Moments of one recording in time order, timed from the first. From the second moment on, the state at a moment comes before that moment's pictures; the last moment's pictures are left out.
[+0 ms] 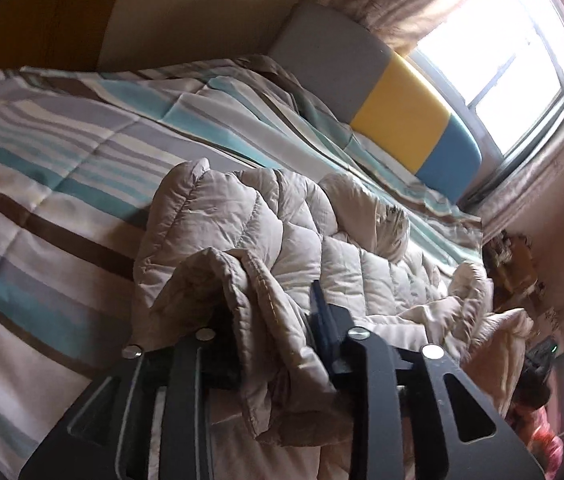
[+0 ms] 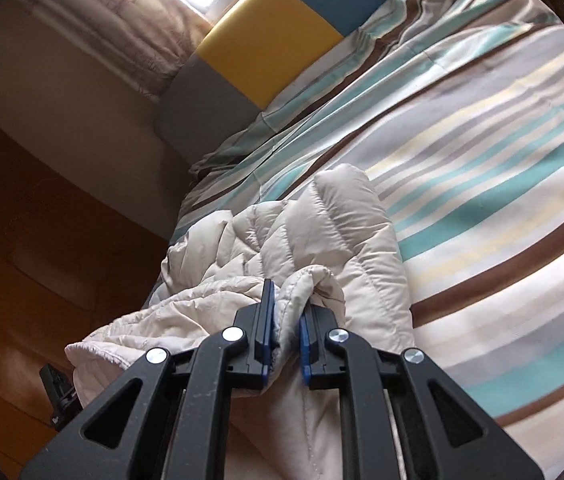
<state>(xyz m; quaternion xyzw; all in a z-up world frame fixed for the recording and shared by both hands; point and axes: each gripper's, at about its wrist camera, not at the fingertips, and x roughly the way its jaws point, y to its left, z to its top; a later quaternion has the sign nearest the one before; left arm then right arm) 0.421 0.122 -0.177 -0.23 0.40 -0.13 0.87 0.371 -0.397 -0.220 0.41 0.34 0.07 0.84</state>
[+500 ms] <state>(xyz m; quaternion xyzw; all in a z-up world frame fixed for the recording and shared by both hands) 0.396 0.164 -0.170 -0.27 0.34 -0.05 0.90 0.322 -0.409 -0.196 0.39 0.26 0.05 0.88</state>
